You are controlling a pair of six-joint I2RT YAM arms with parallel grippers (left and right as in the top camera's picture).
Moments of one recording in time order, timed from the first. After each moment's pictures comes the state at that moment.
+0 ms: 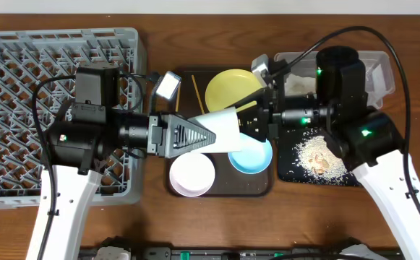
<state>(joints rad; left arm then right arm) -0.15 1.21 1.29 -0.94 1.45 -0.27 0.39 1.30 1.31 -0.51 -1.11 0.19</state>
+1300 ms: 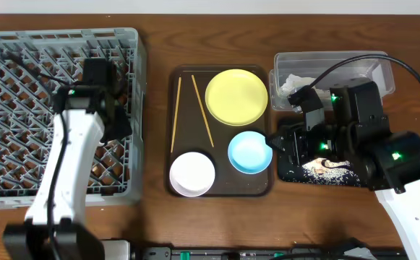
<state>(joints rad) 0.01 1.53 1.29 -1.19 -0.27 -0.37 0.34 1.18 1.31 -1.10 -0.52 0.17</state>
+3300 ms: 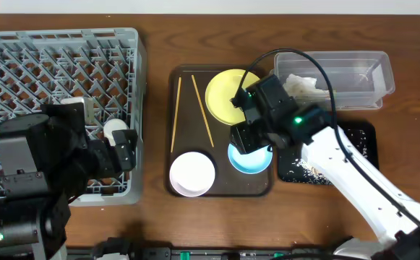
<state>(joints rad) 0.11 0.93 1.41 -1.29 0.29 -0.12 0.59 1.54 1.27 -0.87 -0.24 0.23</state>
